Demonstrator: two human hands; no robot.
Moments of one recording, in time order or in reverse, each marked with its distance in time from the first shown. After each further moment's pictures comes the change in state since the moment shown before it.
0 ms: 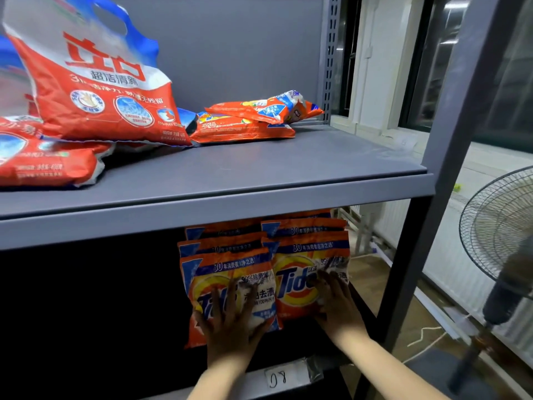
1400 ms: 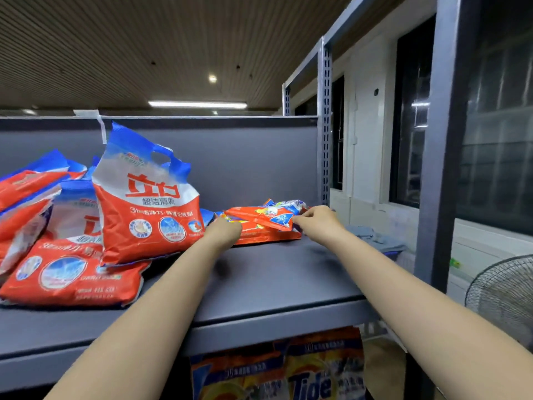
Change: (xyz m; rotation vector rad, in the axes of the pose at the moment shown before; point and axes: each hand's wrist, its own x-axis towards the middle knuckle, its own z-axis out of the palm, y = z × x) left_hand 0.193 0.034 -0.332 -0.618 0.104 -0.182; right_hand 0.148 -0.181 -0.296 0.509 0.258 0.151
